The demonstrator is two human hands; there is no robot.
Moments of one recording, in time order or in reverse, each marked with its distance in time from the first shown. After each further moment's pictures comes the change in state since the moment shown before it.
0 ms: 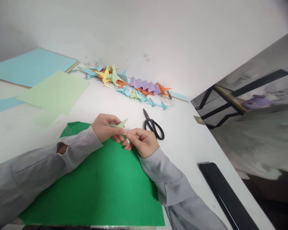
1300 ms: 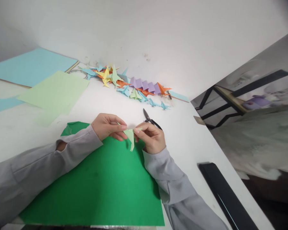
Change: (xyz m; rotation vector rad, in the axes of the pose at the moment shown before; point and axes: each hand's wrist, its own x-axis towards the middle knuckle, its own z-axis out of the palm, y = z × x) left_hand 0.005 -0.004 -0.002 -0.132 -0.055 -0.065; right_hand 0.004 -0.006 -0.011 0.002 0.188 -0.243
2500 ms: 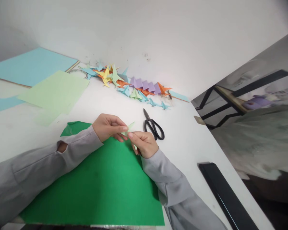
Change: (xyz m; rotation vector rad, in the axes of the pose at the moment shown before) left_hand -0.001 -0.002 0.001 -0.002 -0.050 0.078; right_hand -0.009 -0.008 0.008 -0.239 -0.238 0.255
